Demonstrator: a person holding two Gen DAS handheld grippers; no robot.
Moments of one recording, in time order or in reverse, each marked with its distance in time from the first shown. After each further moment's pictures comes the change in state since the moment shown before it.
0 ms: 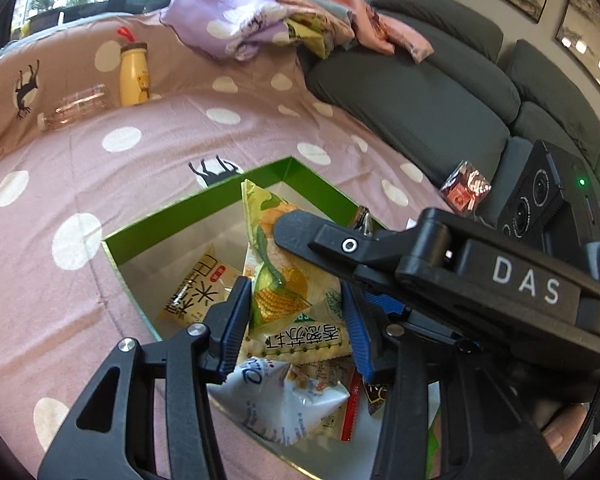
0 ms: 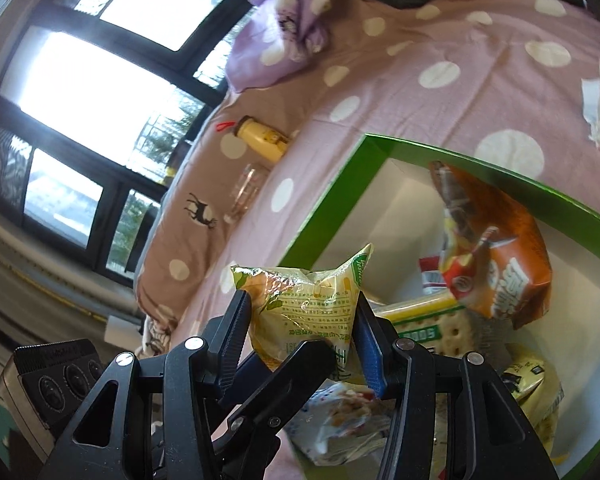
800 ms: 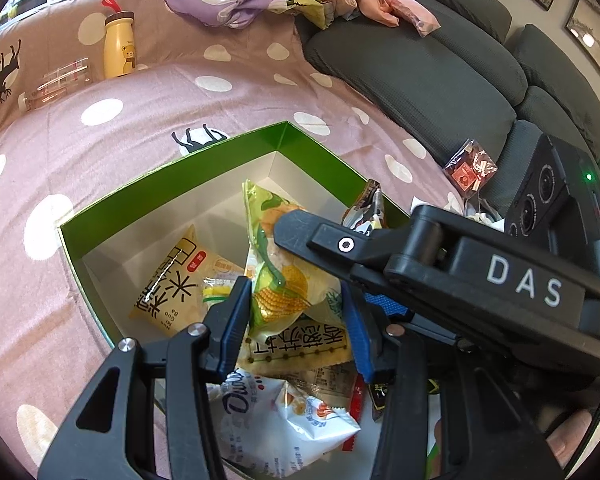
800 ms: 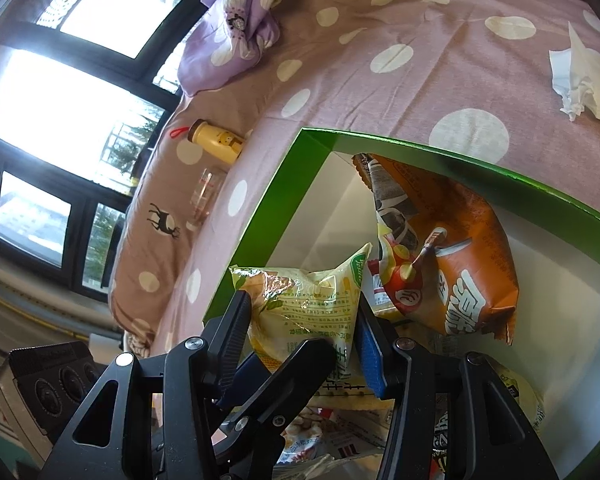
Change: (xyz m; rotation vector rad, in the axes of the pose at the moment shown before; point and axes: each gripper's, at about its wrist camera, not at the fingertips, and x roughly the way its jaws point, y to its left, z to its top) left arm 0.031 0.003 0.001 -0.011 0.094 -0.014; right arm 0.009 -0.019 0.004 0.068 0.017 -0.096
